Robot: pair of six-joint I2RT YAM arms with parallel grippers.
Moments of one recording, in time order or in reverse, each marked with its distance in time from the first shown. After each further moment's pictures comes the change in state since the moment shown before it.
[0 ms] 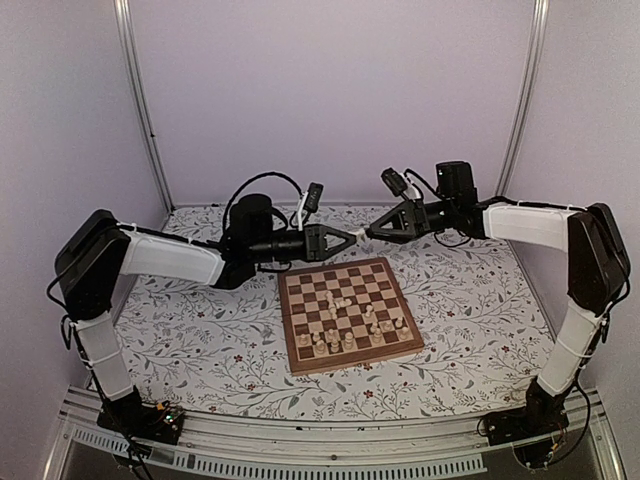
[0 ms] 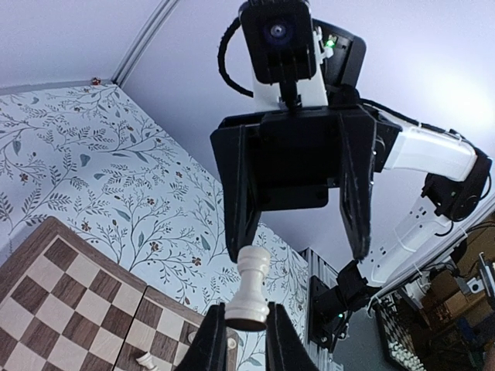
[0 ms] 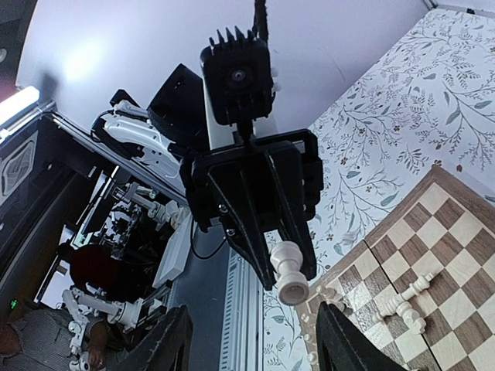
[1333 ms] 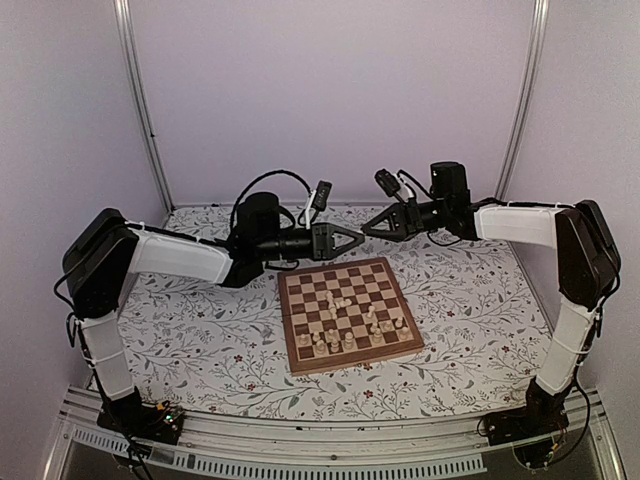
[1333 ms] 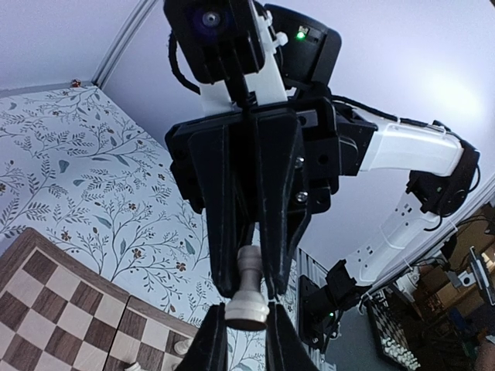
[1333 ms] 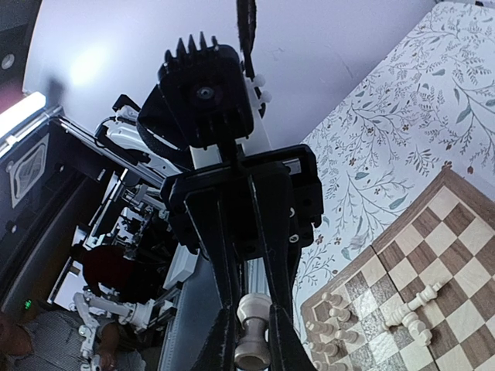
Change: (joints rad) left arm -0.017 0.045 0.059 0.023 0.025 -0.011; right arm 0.022 0.063 0.026 0.125 -0.027 0.127
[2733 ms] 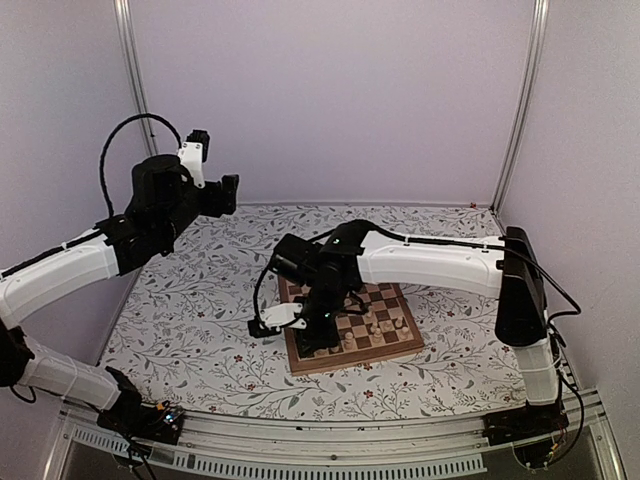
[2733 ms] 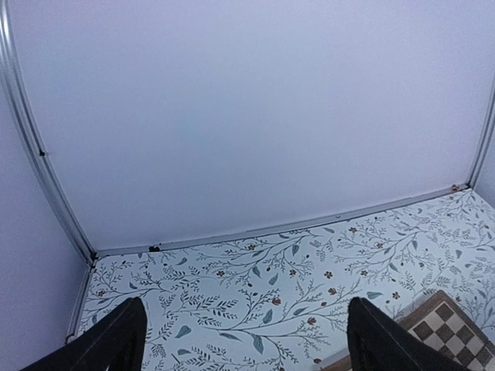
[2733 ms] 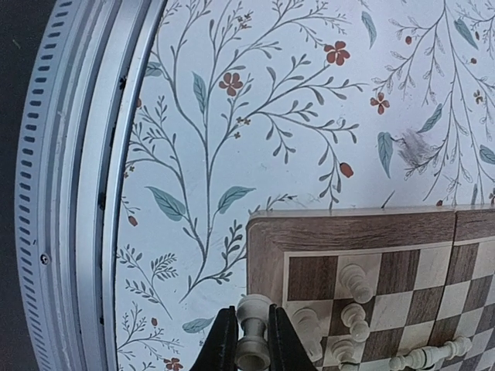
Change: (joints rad) left arm 0.166 -0.652 -0.130 -0.644 -1.087 0.669; right arm 0.698 0.322 0.641 -1.269 1.078 -1.146
